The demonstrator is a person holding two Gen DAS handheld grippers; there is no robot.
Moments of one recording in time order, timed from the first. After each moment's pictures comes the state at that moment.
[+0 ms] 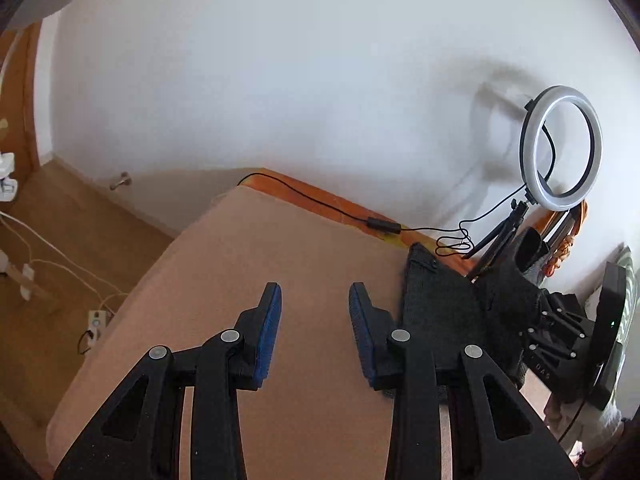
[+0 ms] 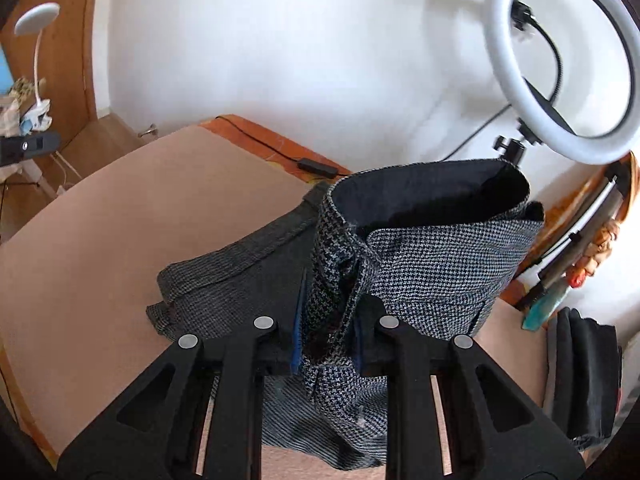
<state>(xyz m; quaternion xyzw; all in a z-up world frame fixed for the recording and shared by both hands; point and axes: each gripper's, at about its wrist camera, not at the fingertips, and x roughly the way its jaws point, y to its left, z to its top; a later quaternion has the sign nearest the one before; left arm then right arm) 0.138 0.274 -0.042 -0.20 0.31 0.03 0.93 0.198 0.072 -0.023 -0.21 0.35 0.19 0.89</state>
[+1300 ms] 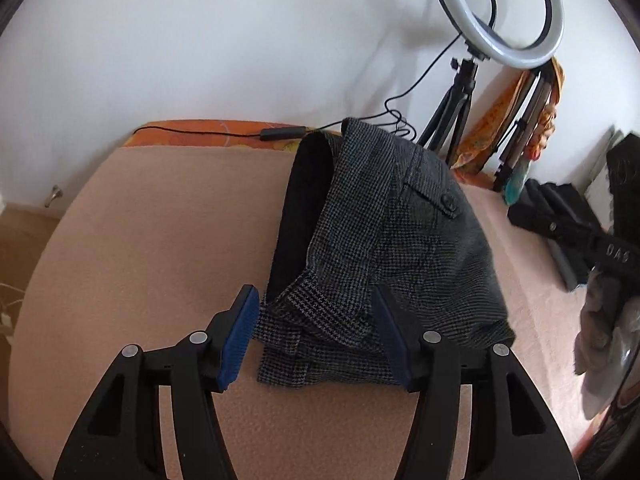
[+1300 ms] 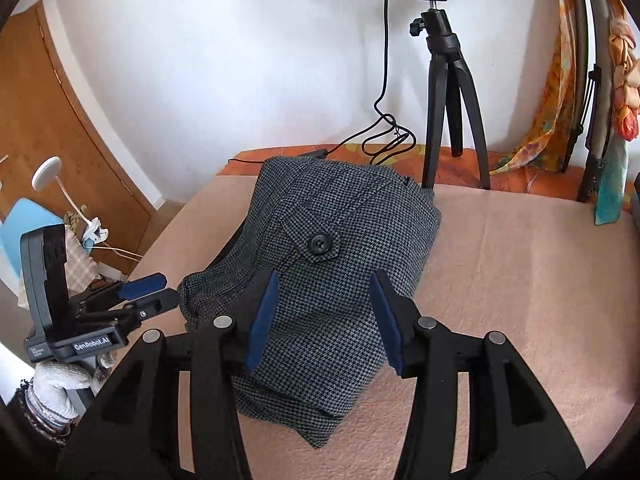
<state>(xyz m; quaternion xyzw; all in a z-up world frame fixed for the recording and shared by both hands) 0.201 0.122 -0.094 -0.07 0.41 -0.06 0.91 0.239 -0.071 -0.045 0.07 0.40 0.28 0.87</state>
